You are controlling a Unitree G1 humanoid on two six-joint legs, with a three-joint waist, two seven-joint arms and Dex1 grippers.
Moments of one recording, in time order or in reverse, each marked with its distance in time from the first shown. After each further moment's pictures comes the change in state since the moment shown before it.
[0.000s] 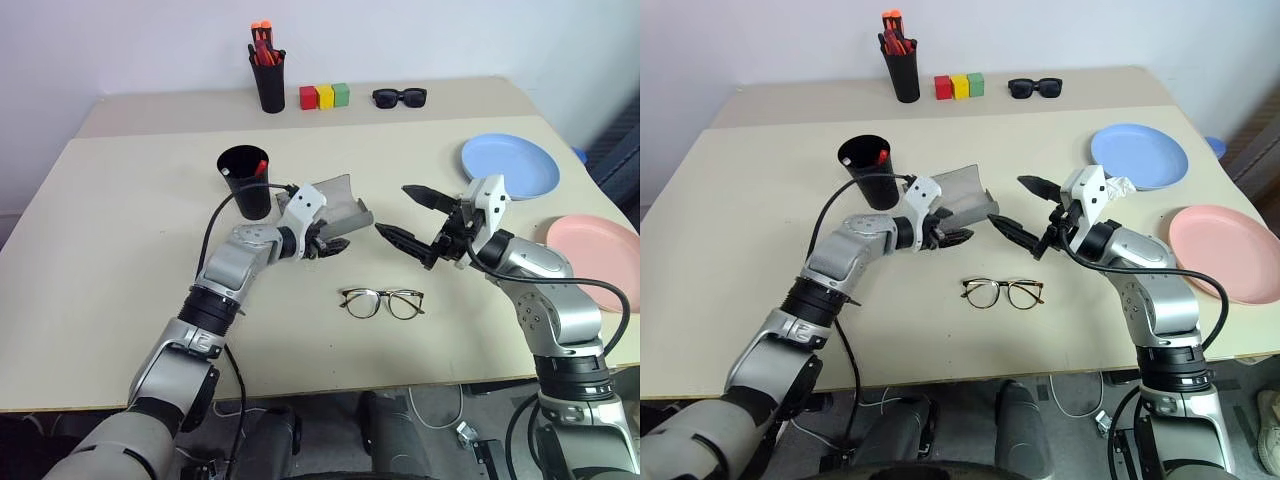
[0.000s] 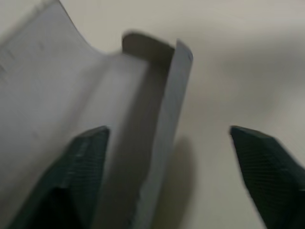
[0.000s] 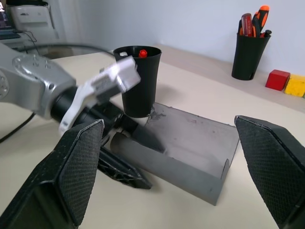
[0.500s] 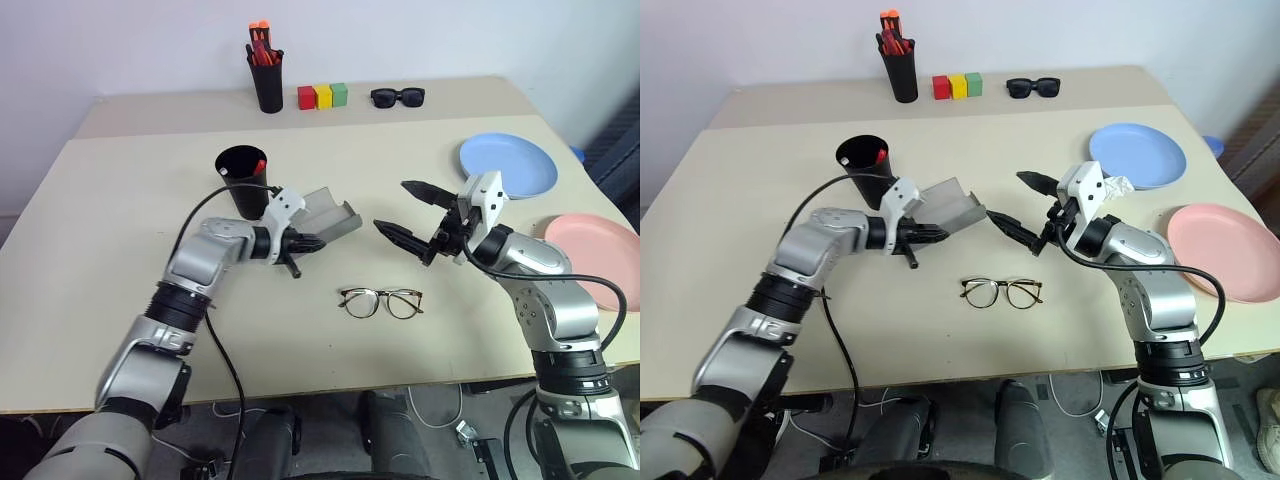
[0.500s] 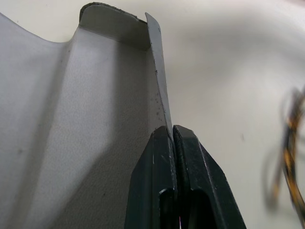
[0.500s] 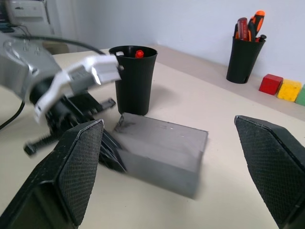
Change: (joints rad) left arm 0.000 0.187 -0.006 -0.033 -0.016 -0.033 -0.292; right arm -0.027 0.002 0.011 0.027 -0.030 -0.025 0.010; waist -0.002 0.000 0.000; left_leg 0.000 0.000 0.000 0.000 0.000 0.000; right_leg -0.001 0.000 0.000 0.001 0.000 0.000
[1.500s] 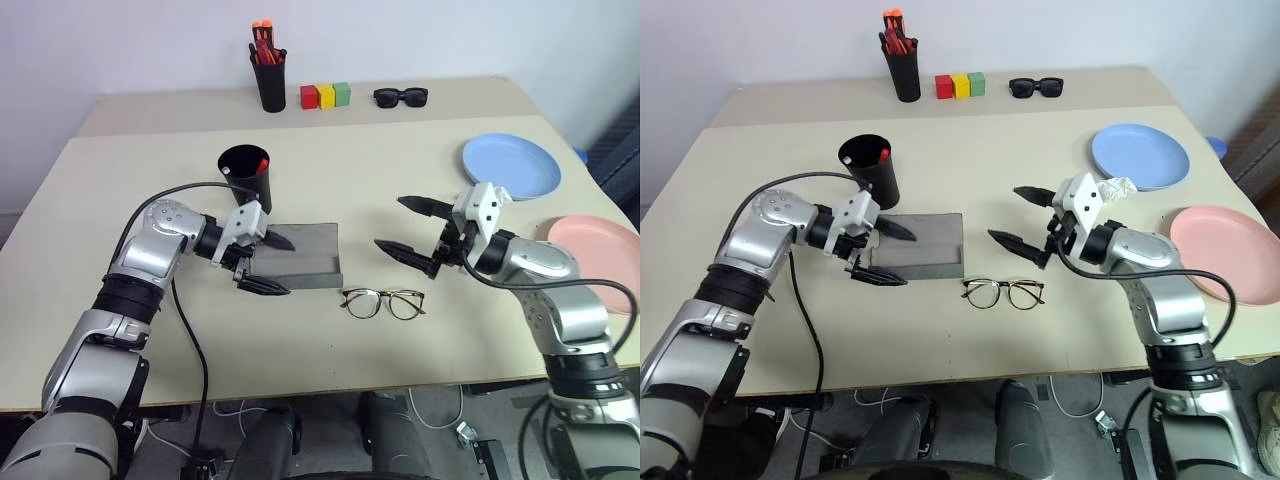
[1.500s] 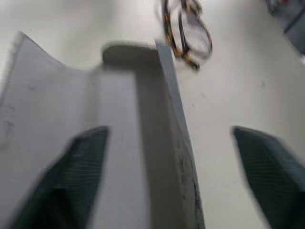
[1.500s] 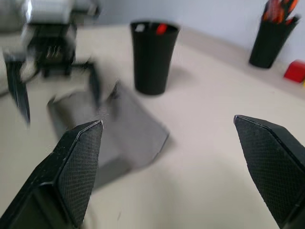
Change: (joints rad) left arm 0.001 0.190 0.033 0.109 -0.002 -0.421 -0.561; right arm 0.050 -0.122 0.033 -0.067 -0.015 0.038 0.109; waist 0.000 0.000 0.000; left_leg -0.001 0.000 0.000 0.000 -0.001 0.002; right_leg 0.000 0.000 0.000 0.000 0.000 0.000
